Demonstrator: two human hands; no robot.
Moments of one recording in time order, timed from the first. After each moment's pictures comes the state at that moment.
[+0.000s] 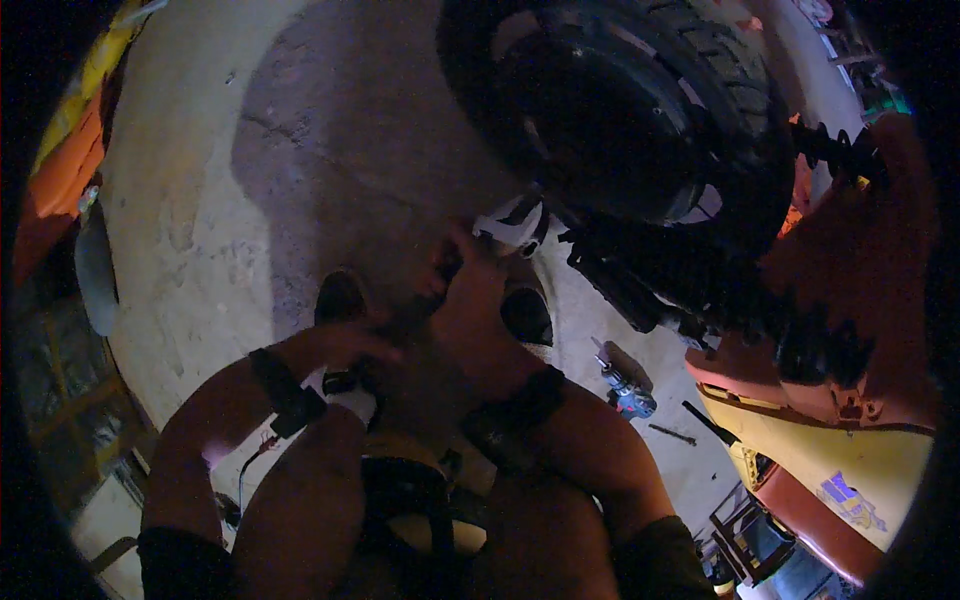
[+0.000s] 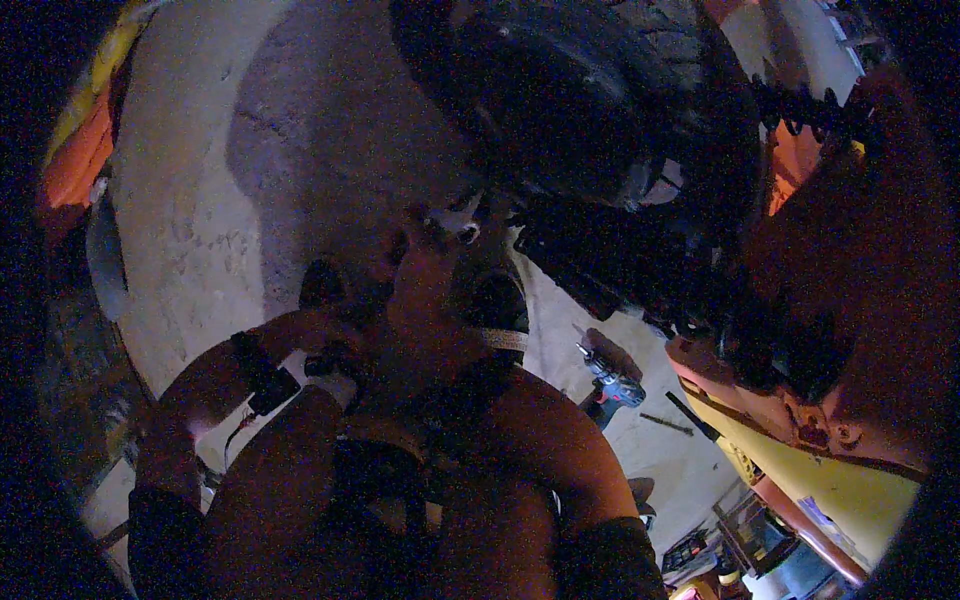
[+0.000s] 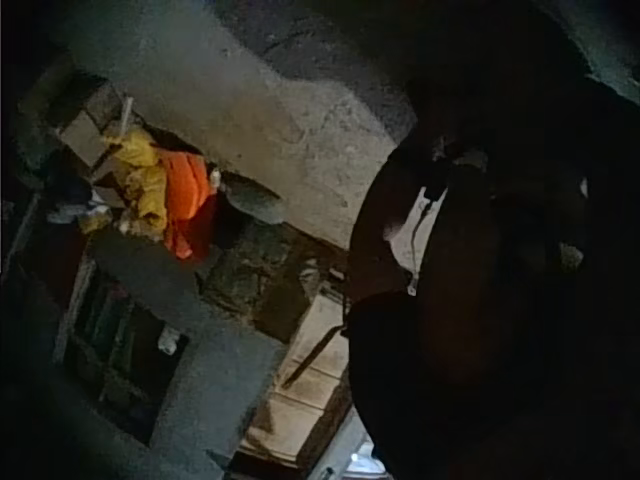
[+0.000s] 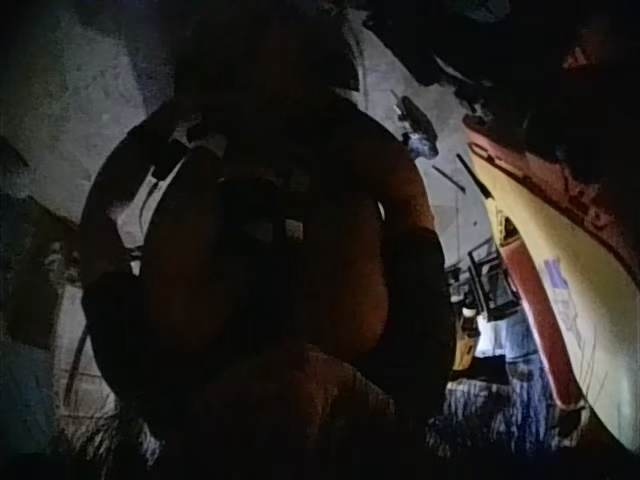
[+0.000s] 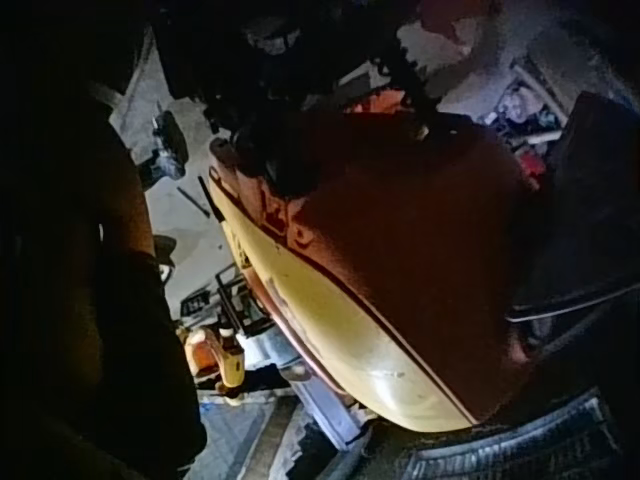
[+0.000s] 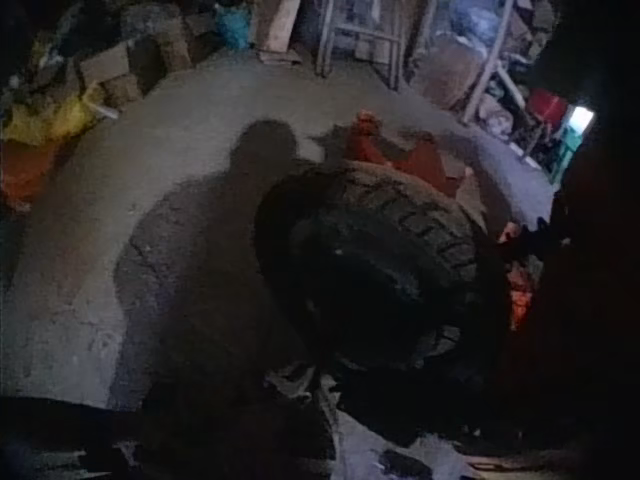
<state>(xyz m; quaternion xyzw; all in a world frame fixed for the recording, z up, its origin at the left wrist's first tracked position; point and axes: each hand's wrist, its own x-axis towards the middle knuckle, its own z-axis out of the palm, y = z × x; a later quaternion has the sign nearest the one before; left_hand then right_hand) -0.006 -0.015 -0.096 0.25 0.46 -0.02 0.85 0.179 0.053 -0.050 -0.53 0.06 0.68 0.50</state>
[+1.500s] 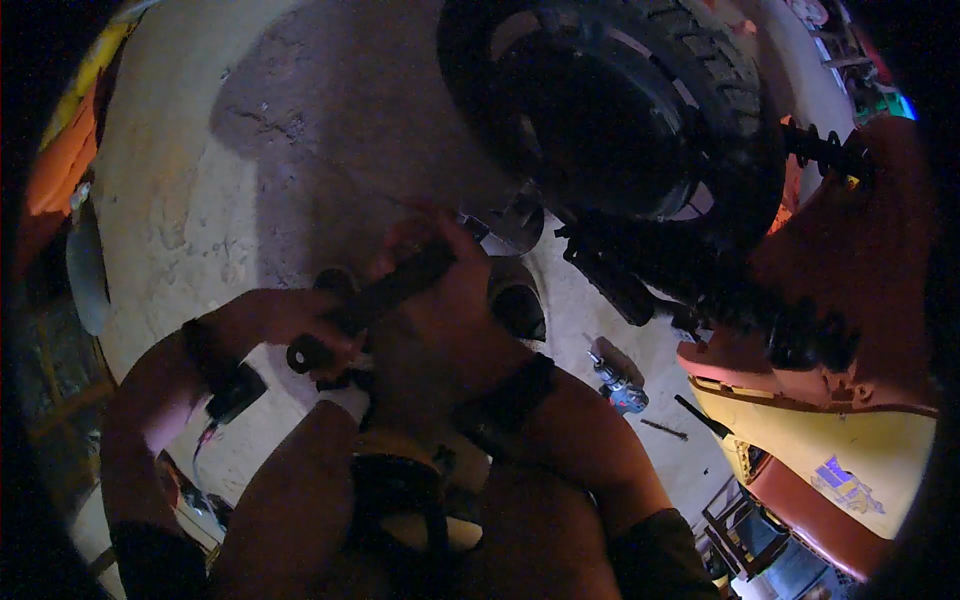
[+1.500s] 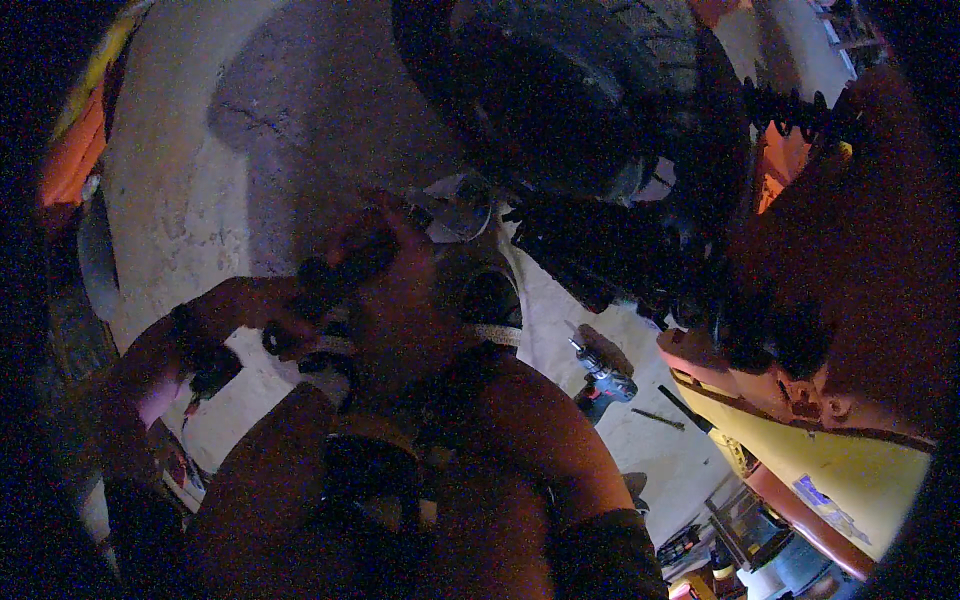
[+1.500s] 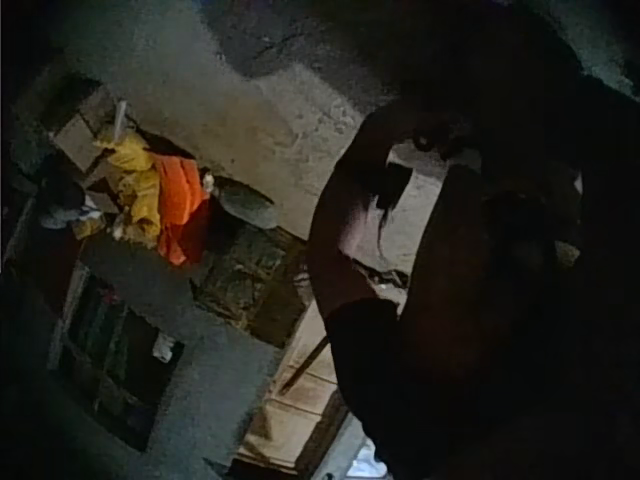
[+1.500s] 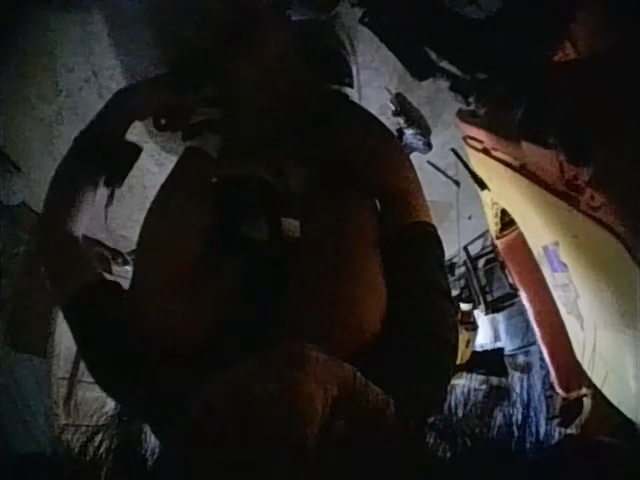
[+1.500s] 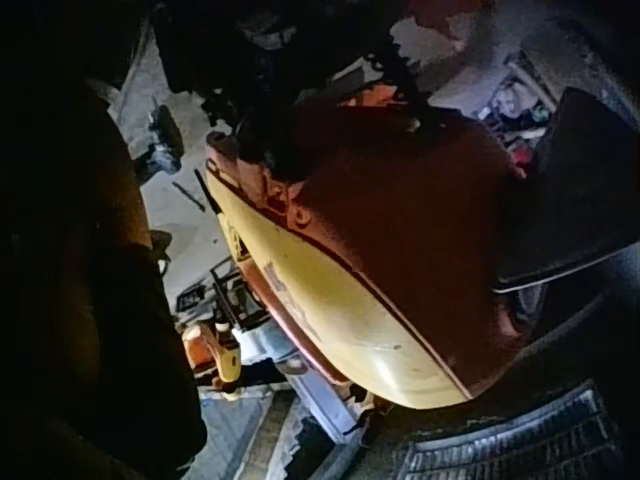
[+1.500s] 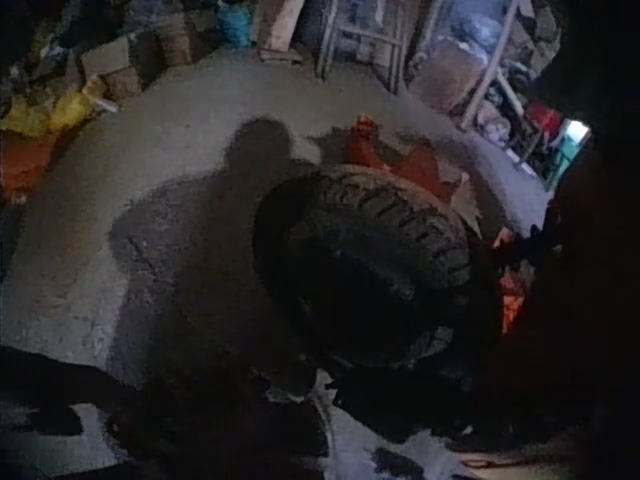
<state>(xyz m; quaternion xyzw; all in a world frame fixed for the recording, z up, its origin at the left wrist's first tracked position) -0.034 0.044 -0.014 0.28 0.38 -0.09 0.88 0.177 0.052 -0.032 -0.27 0.00 0.81 0.51</state>
